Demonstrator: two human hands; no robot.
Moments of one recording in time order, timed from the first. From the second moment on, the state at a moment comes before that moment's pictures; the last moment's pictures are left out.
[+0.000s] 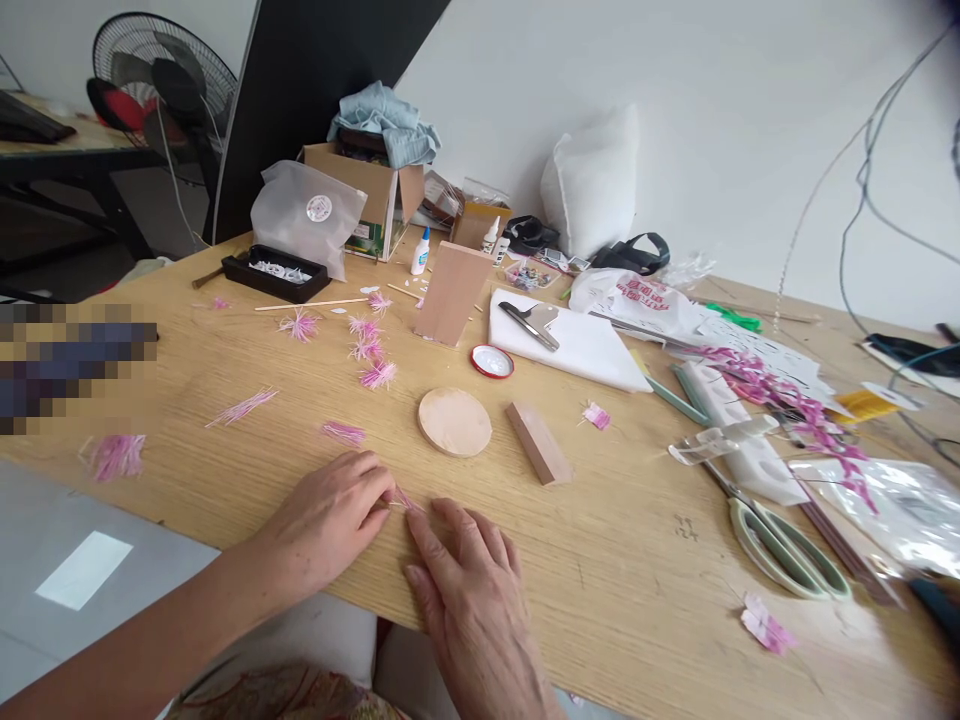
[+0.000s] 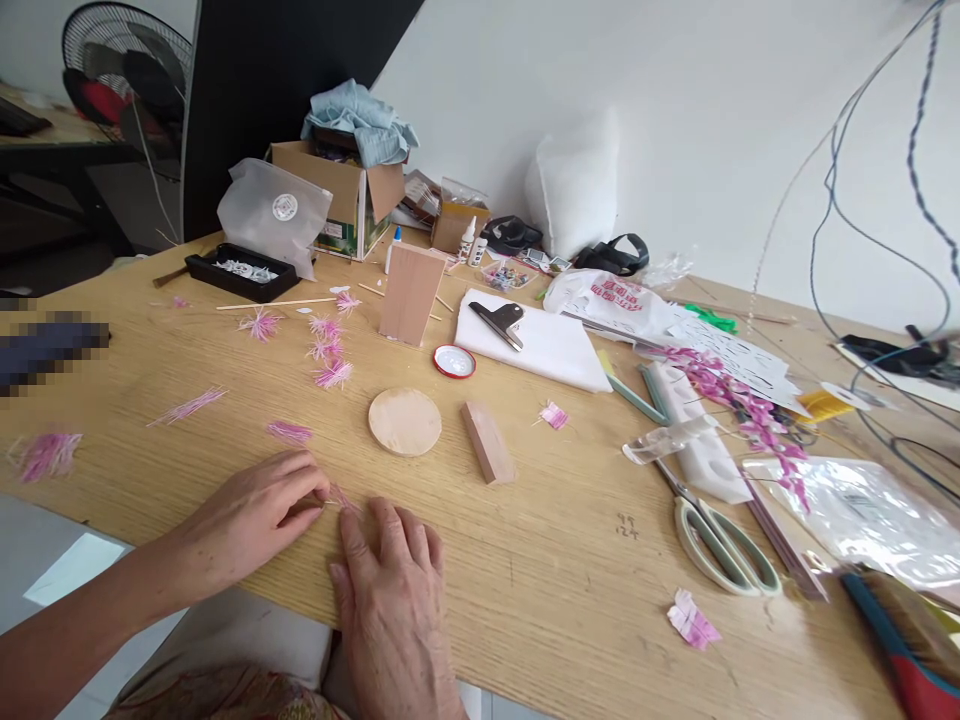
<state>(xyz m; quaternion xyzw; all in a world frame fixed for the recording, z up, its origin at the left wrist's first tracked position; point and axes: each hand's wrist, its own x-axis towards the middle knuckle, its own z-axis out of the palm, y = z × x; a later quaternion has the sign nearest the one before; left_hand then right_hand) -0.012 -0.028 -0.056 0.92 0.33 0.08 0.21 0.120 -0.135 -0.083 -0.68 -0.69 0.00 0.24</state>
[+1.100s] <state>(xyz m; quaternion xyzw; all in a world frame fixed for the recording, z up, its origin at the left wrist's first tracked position) -0.016 -0.017 -0.066 0.93 0.28 0.12 0.18 0.128 -0.145 -0.087 -0.68 -0.67 0.04 0.29</state>
